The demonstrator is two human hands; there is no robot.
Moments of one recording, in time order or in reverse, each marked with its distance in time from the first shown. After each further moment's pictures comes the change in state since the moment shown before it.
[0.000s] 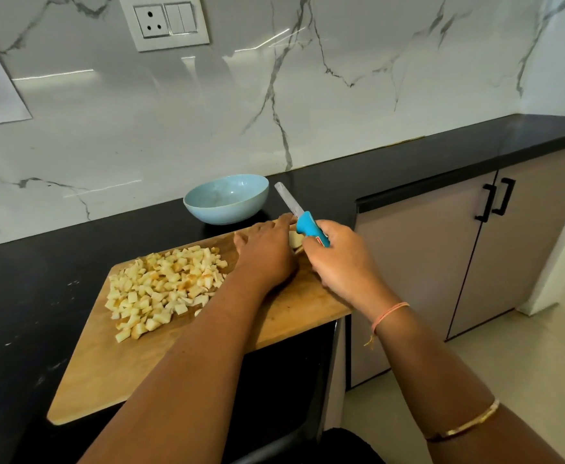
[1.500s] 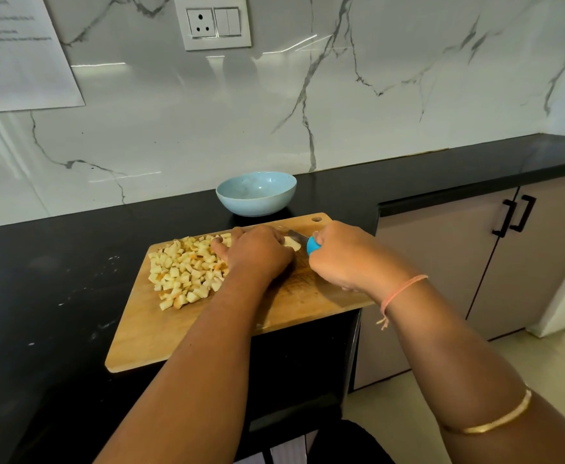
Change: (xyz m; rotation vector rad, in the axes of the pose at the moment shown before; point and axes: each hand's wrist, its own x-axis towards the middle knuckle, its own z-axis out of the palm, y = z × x) left_hand -0.035 -0.028 -0.026 -0.061 0.016 -0.343; right_hand -0.028 -0.076 -0.006 -0.543 -0.341 0.090
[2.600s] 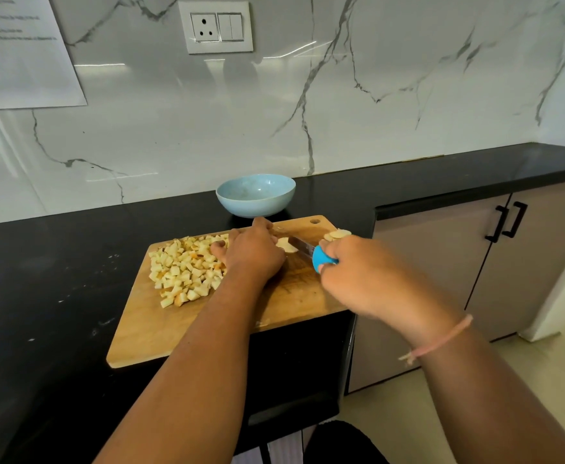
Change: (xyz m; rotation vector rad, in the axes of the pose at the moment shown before) left_hand 0.007 -0.009 0.007 -0.187 0.092 -0.006; right_hand -0.049 -0.003 -0.010 -0.038 0.010 -0.017
